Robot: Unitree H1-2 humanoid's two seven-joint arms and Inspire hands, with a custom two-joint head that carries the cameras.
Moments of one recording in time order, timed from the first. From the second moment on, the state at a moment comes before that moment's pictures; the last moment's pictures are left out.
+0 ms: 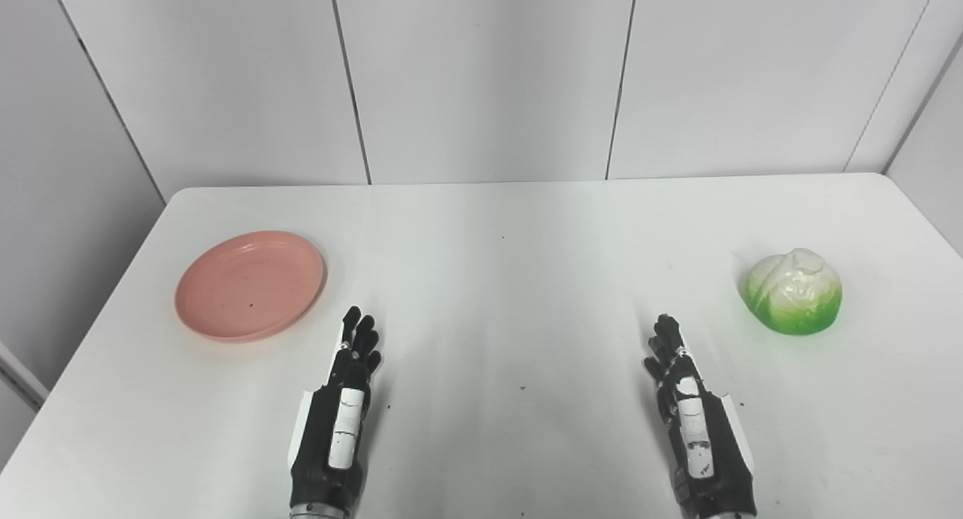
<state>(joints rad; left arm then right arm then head) 0.18 -0.08 0.02 -0.21 -0.04 -0.10 -0.09 0.10 0.05 0.08 -0.12 0.05 -0.13 0.07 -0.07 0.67</state>
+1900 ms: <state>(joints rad) 0.16 -0.09 -0.04 0.00 0.03 -0.38 -0.01 0.08 0.03 0.04 0.06 0.14 -0.40 0.18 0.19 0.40</state>
